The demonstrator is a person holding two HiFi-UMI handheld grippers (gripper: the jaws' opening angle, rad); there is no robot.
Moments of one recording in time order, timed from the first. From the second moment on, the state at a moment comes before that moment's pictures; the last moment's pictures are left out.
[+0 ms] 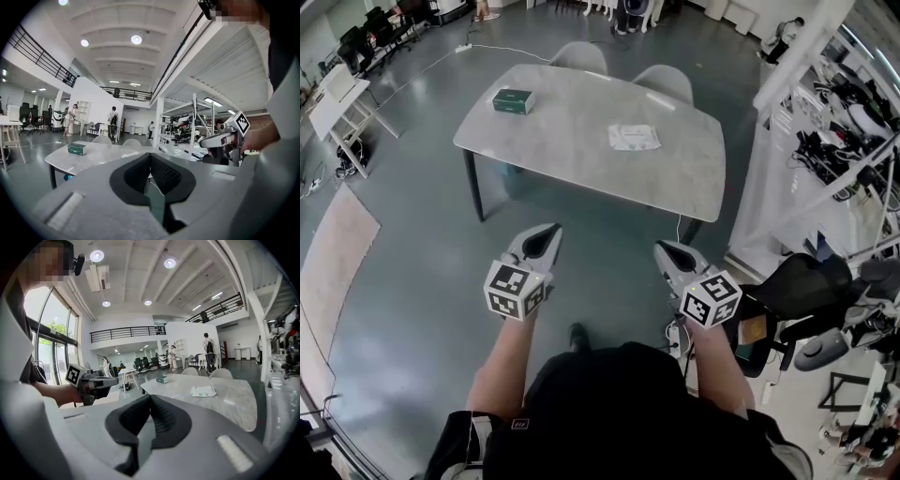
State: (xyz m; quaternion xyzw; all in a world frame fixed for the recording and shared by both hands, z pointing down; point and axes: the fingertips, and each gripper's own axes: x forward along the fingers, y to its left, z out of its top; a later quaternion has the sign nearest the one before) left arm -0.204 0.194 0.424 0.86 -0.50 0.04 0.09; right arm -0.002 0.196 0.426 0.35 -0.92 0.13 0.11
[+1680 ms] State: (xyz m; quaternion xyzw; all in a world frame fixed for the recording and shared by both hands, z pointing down) left arm -0.113 -0.159 0.445 0.86 -0.48 0.15 0.11; right arm 0.058 -0.181 0.481 0.32 -0.92 0.20 0.08
